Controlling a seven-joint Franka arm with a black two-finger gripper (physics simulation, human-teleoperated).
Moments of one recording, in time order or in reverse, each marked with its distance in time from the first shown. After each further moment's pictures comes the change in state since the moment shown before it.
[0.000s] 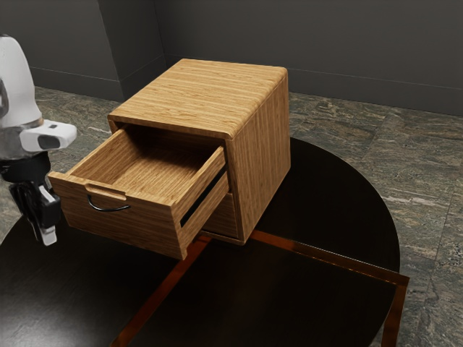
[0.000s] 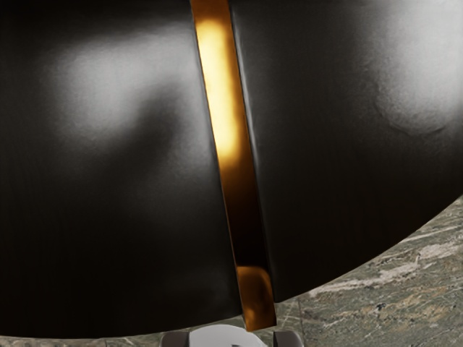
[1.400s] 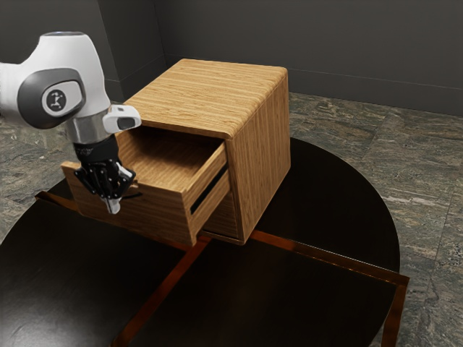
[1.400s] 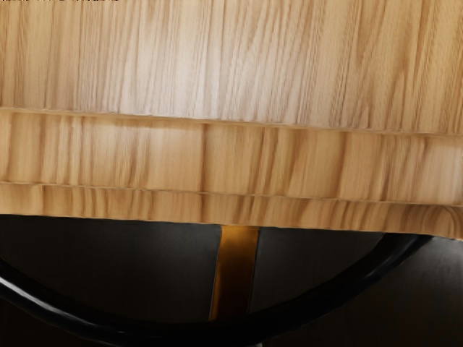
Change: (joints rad) arm -0.007 0.334 -0.080 0.161 -0.004 0.293 -0.362
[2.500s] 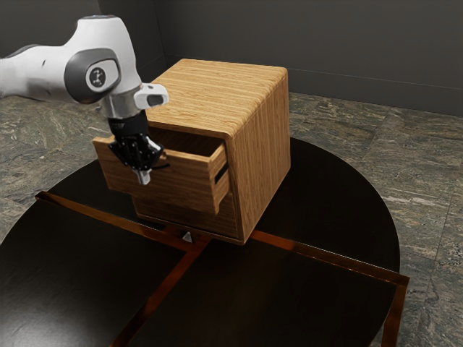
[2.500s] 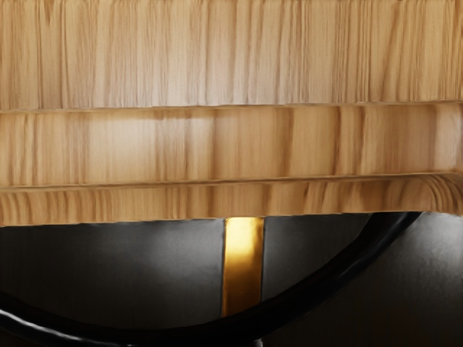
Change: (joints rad) arm 0.013 0.281 0.004 0.275 0.004 0.041 0.102
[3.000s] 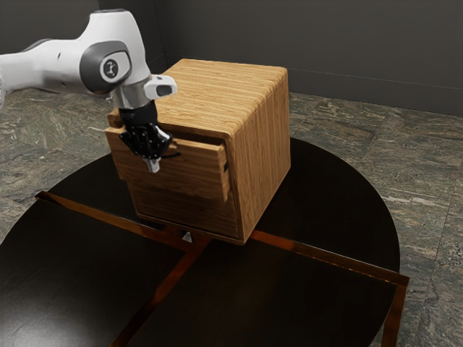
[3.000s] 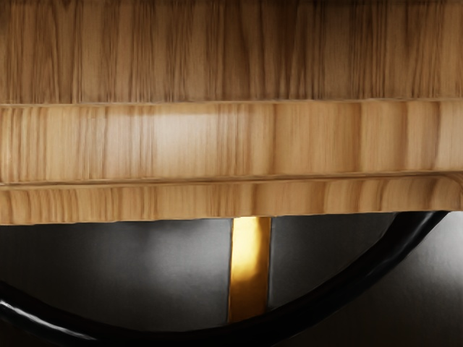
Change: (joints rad) arm 0.008 0.129 0.008 0.147 0.000 0.000 0.010
